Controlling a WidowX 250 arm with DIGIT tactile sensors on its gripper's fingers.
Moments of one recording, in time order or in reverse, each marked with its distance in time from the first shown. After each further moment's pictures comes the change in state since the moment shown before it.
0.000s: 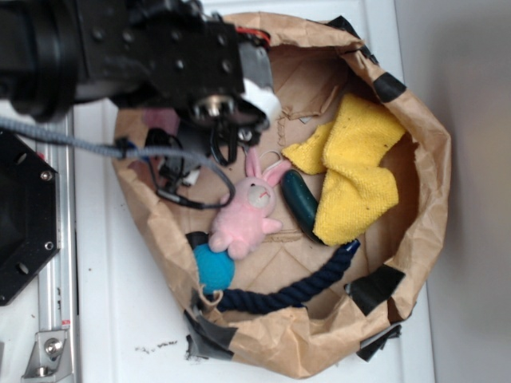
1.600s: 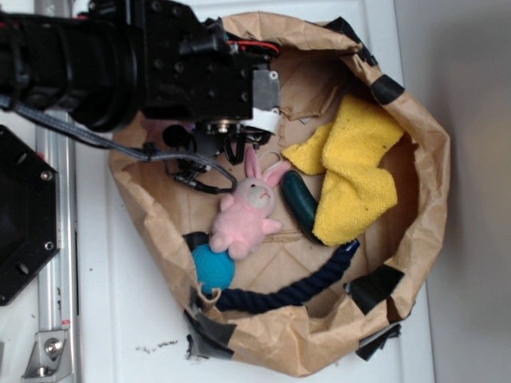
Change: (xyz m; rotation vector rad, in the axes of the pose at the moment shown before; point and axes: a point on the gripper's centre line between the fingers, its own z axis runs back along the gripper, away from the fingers) arm 0.012 0.001 -0.043 0.076 0.017 -0.029
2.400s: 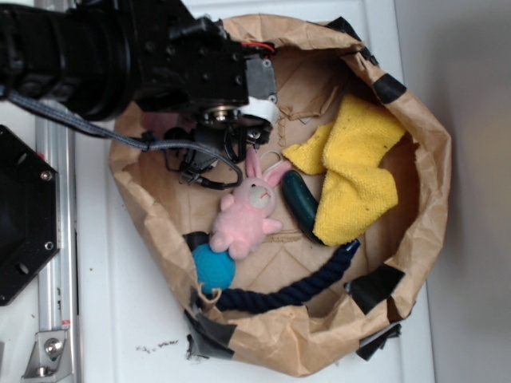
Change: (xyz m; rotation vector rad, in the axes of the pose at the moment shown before) arm 0.002 -0.001 -0.002 -0.039 -0.048 0.006
